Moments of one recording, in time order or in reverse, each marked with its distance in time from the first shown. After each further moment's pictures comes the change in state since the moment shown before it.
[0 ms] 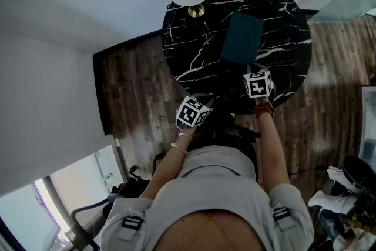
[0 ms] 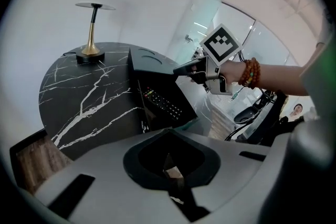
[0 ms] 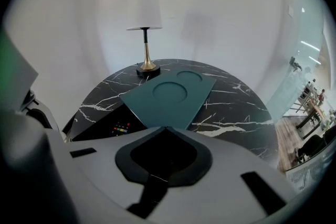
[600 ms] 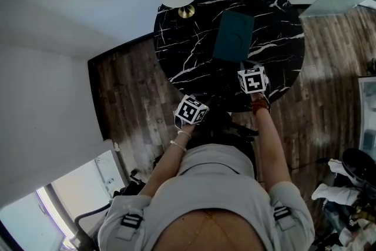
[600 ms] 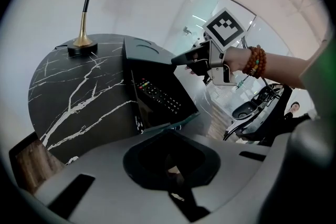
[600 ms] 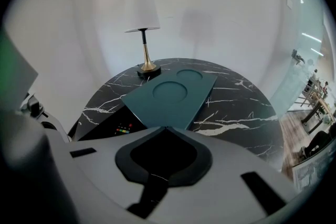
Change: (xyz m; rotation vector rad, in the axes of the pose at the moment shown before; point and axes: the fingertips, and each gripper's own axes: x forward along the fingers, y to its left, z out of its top) left arm 0.021 -0.005 -0.009 0.009 0.074 -0.028; right arm -0.001 0.000 -0.001 0.040 0.015 0.047
